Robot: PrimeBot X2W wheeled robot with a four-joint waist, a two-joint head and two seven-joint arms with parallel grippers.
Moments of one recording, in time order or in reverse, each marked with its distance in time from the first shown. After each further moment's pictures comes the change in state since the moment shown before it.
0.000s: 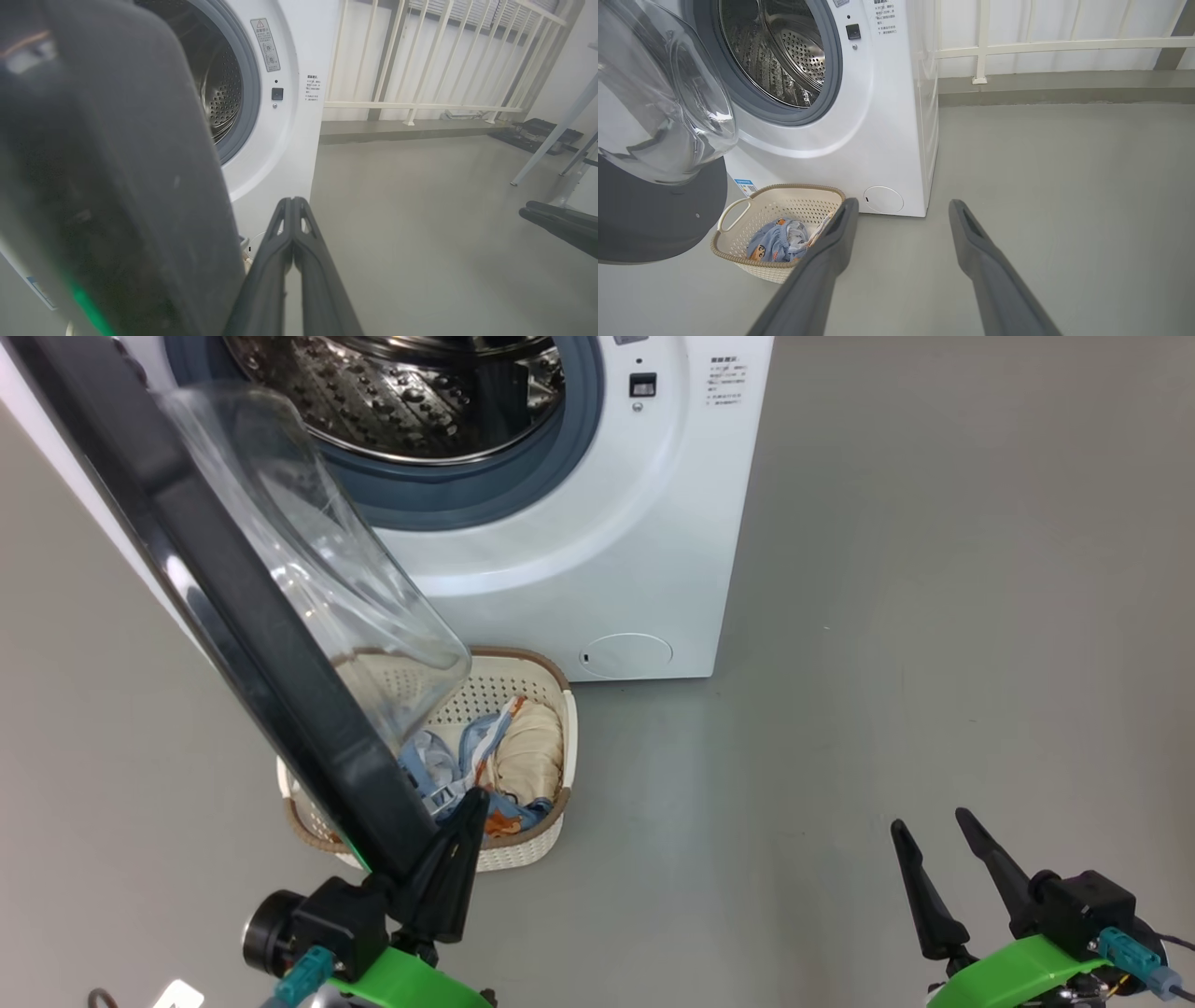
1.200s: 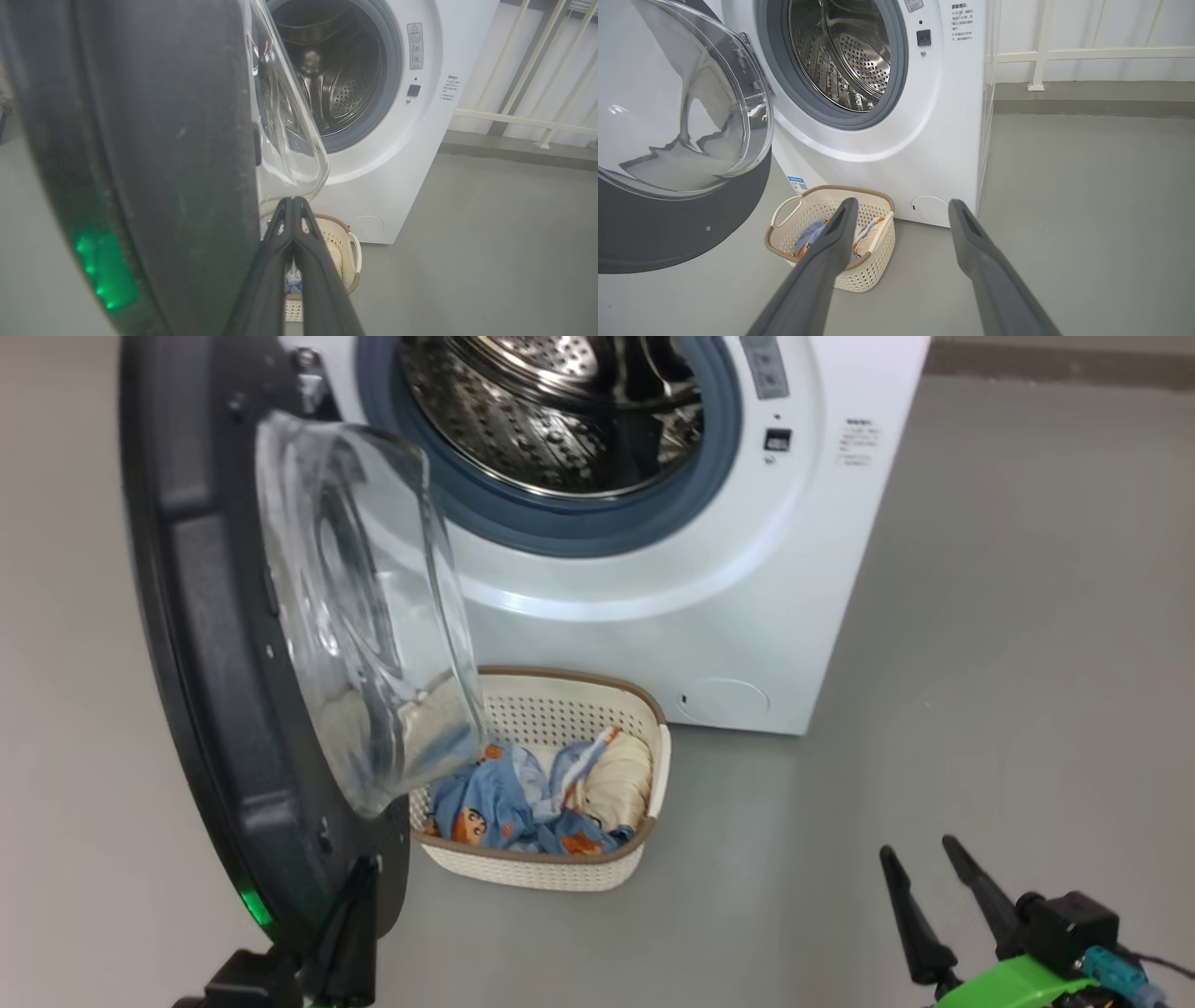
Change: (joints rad) left arm 0.135 -0.008 0.154 0.006 0.000 0.100 0.000; right arm 0.012 0.008 0.019 0.033 0.032 0.000 0.000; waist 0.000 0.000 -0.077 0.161
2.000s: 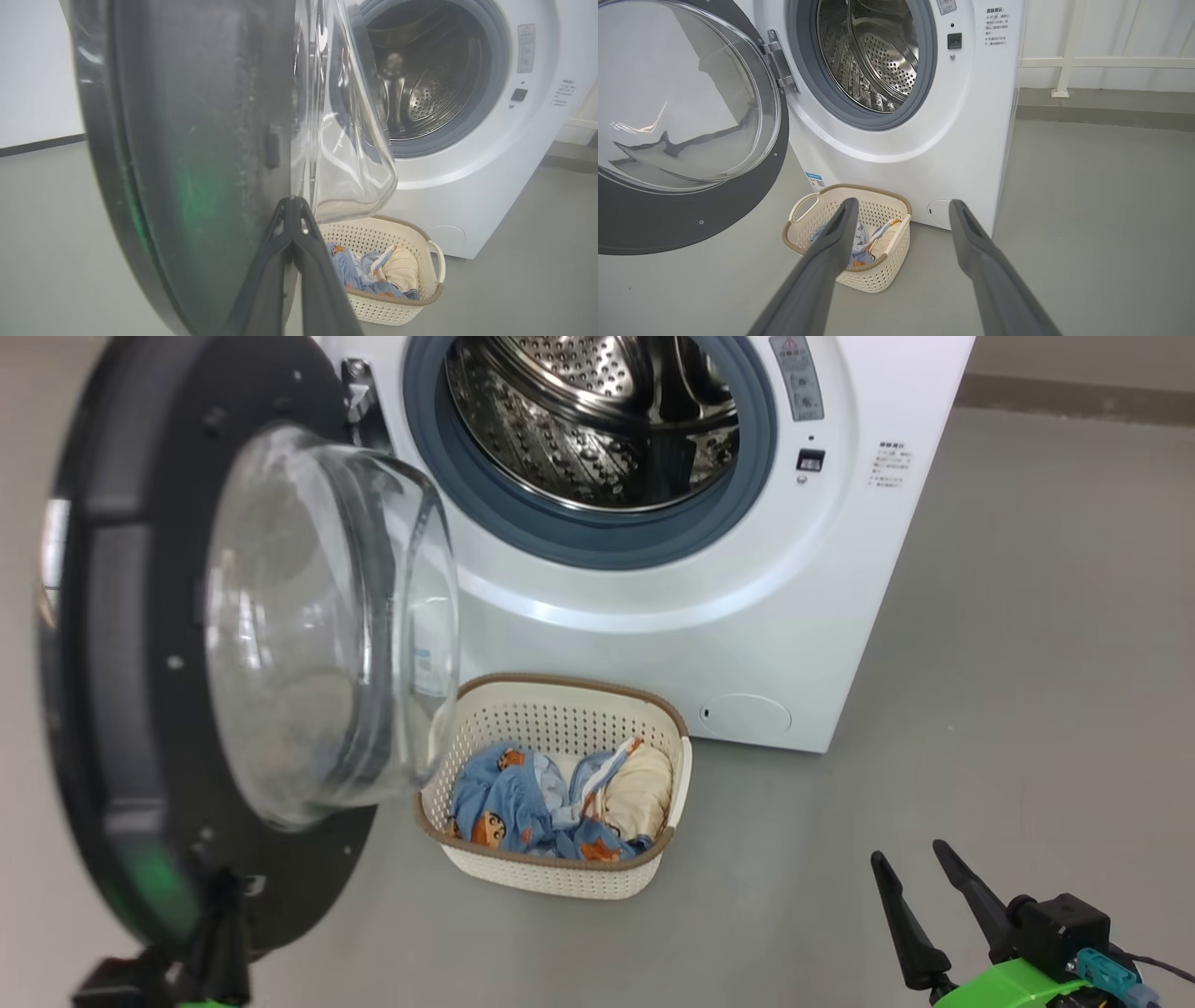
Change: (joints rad) left arm 0.001 0.053 0.177 0.067 0.001 0.002 0.001; right arm 0.008 -0.010 0.030 0.004 0.004 0.000 0.000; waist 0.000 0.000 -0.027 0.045
